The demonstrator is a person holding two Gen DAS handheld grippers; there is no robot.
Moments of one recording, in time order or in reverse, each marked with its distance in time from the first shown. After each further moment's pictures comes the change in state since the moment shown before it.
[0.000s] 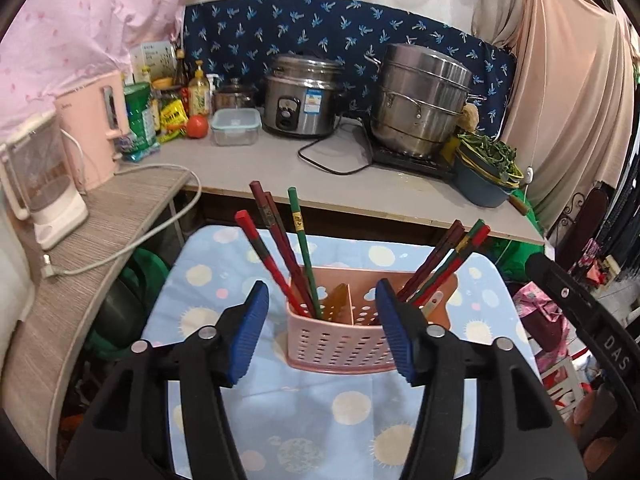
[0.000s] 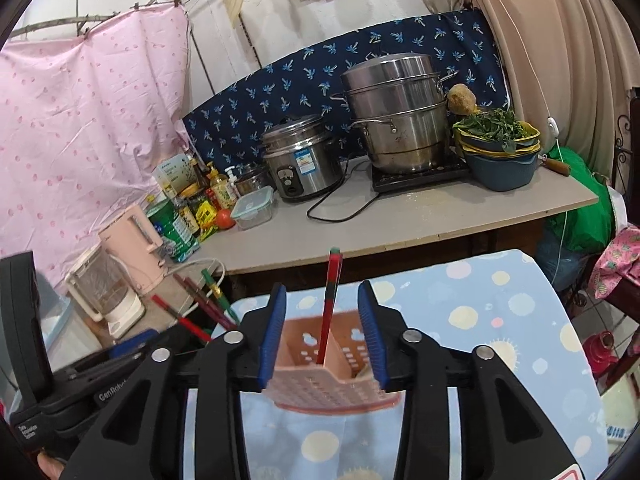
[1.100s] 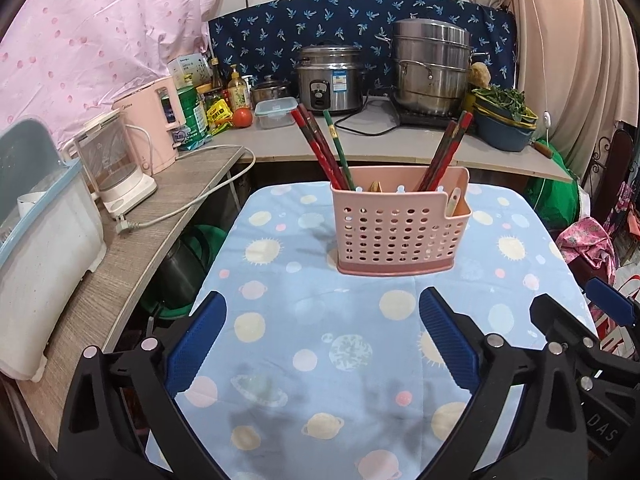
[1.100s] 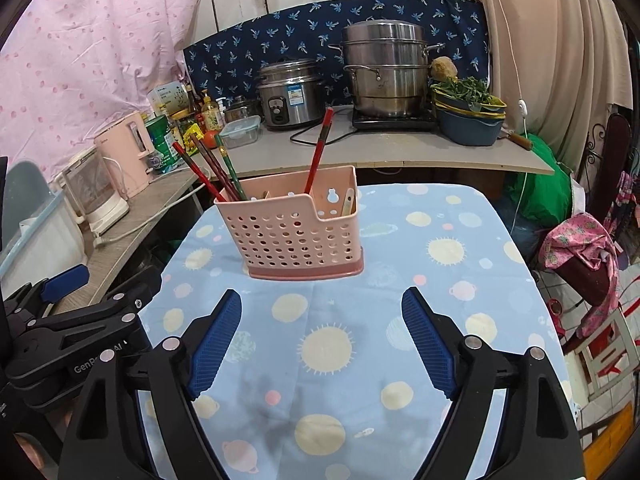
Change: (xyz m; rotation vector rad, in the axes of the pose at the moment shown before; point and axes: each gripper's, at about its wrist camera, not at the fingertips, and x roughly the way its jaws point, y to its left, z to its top) left arm -0.077 -0.010 -0.107 0.103 0.027 0.196; right arm -0.082 0.017 -0.110 -0.121 0.157 -0.136
